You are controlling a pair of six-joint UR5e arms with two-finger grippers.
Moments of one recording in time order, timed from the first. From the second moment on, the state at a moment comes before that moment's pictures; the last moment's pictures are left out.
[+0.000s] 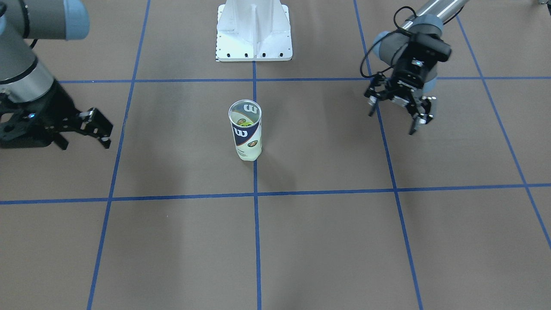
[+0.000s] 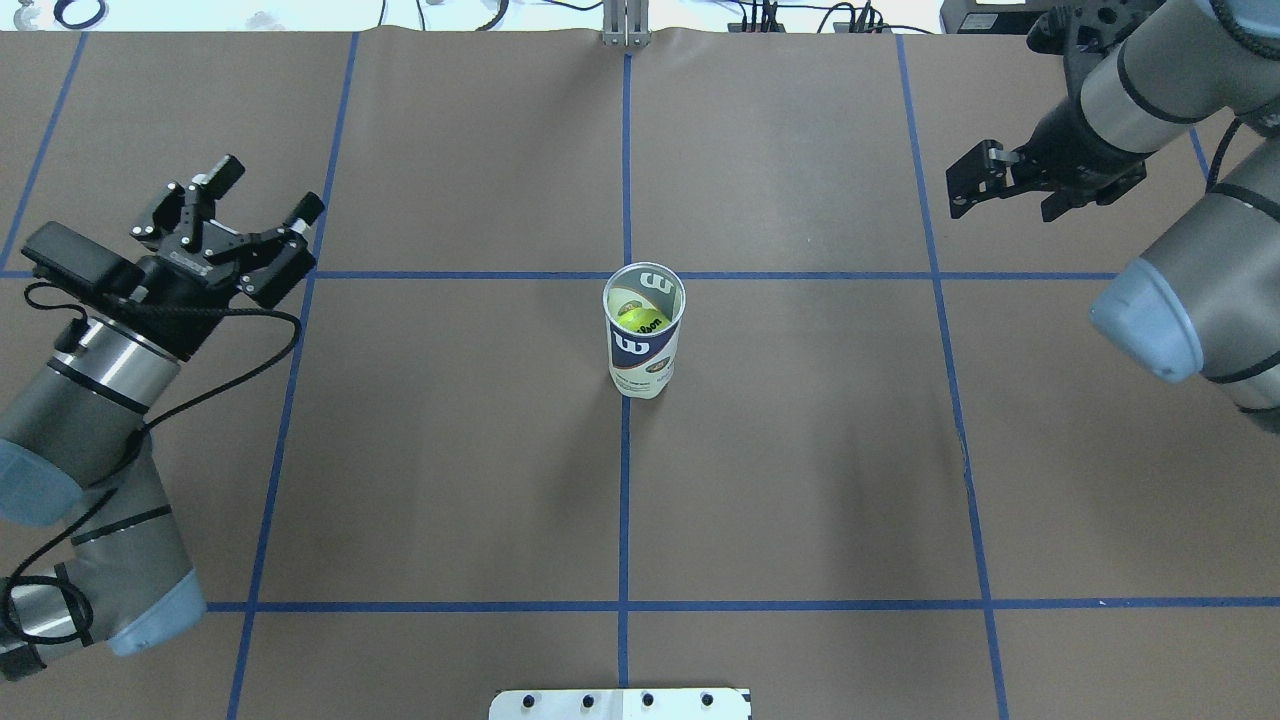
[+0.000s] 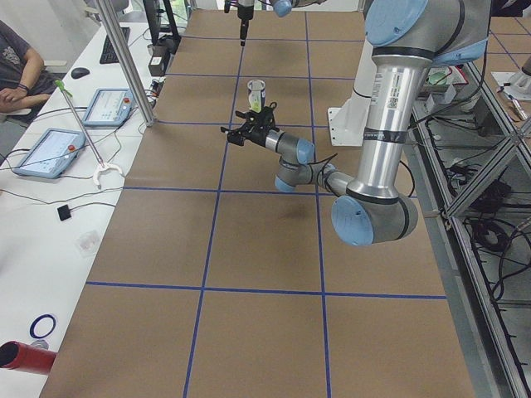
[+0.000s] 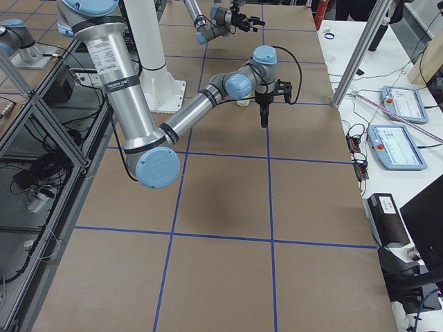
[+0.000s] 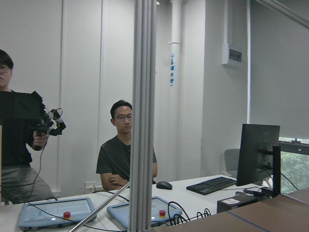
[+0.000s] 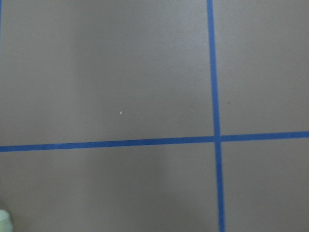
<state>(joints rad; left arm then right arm) -0.55 -1.74 -1.57 -3.36 -0.91 -0.51 1.04 -1.21 1.87 -1.62 2.15 0.77</state>
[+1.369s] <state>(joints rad) -1.14 -1.83 -1.56 -2.15 -1.81 -0.82 1.29 -1.23 1.61 -1.58 2.29 0.37</state>
